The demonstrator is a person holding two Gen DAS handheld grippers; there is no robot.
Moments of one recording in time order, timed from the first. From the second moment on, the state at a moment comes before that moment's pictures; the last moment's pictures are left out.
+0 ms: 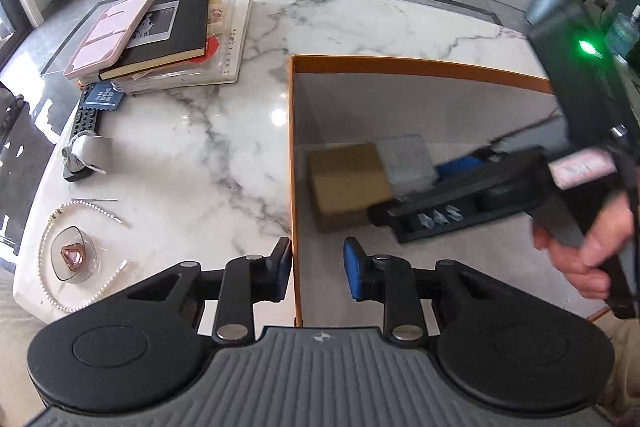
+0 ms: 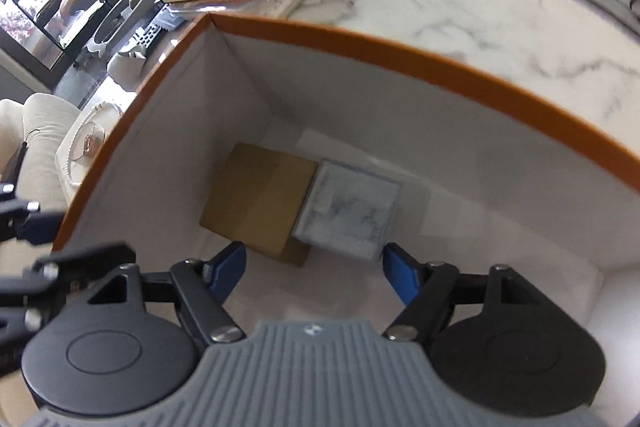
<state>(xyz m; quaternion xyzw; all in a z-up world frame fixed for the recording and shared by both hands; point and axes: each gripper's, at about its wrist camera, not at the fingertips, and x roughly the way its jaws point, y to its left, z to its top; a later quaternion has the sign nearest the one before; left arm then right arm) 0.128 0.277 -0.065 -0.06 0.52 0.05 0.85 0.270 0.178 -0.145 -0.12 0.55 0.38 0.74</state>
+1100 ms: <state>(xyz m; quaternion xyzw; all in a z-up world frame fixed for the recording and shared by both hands) 0.118 0.260 -0.036 -0.04 0.48 0.08 0.87 0.266 0.163 -0.113 -0.07 0.52 0.36 0.77</state>
